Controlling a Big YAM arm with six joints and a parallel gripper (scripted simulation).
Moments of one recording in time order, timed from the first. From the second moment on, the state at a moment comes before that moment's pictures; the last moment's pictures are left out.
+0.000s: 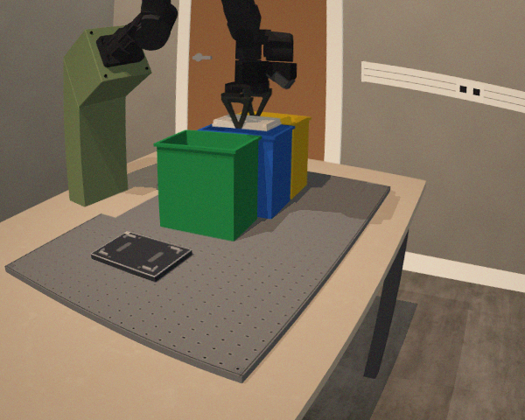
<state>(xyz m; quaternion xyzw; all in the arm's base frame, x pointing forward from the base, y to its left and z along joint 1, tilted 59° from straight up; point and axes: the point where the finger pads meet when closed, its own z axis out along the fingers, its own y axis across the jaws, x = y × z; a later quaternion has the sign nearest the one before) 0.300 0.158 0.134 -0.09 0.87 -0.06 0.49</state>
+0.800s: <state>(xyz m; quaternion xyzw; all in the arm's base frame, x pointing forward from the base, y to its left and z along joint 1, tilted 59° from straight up) 0.313 0.157 0.126 -0.09 0.87 -0.06 0.49</state>
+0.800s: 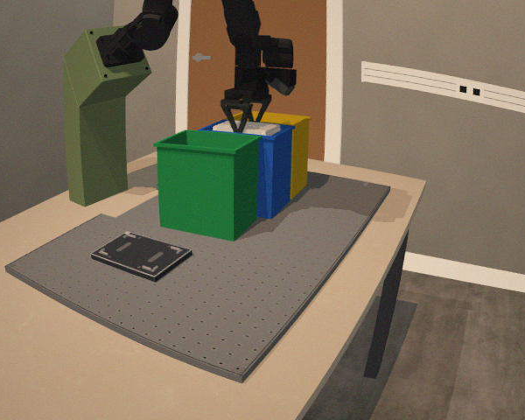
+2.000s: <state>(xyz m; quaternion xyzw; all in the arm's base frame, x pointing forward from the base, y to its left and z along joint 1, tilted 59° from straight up) 0.318 0.157 0.123 -0.09 0.87 -0.06 0.49</state>
